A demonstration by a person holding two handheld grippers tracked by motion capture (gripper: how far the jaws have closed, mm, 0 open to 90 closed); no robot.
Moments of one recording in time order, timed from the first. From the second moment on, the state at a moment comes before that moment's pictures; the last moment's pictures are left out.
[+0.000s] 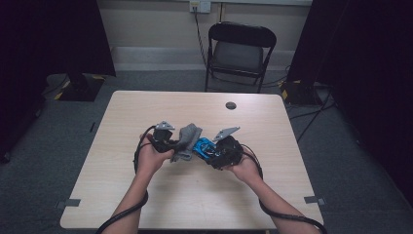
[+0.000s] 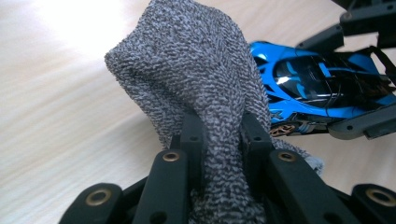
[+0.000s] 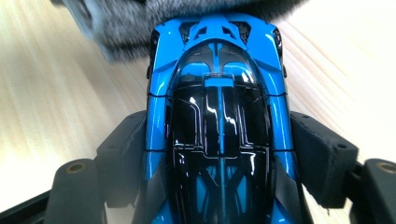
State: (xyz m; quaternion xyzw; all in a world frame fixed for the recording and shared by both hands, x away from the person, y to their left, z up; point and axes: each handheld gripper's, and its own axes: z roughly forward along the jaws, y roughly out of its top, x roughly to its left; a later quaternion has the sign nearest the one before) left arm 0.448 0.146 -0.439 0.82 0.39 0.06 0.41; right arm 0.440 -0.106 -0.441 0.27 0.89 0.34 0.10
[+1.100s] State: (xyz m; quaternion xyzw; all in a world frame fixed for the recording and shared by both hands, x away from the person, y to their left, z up) left arm 0.432 0.142 -0.445 0.84 0.36 0.03 0.41; right arm 0.469 -0.115 -0.442 0.31 0.89 0.32 0.12
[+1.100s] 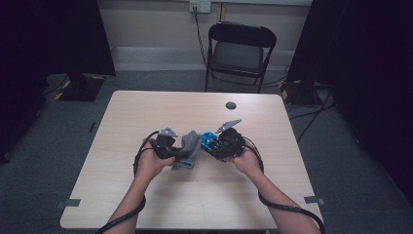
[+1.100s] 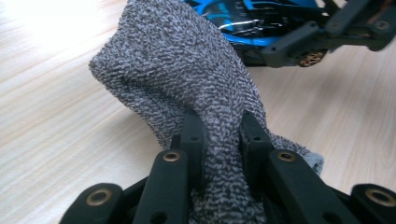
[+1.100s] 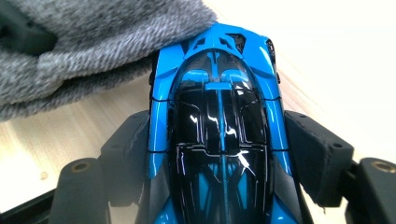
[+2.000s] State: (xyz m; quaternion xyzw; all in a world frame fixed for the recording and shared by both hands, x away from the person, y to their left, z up) left arm 0.443 0.166 -0.431 0.81 0.41 0.06 0.43; right arm 0.442 -0.111 -0.440 0.27 0.89 0.34 0.12
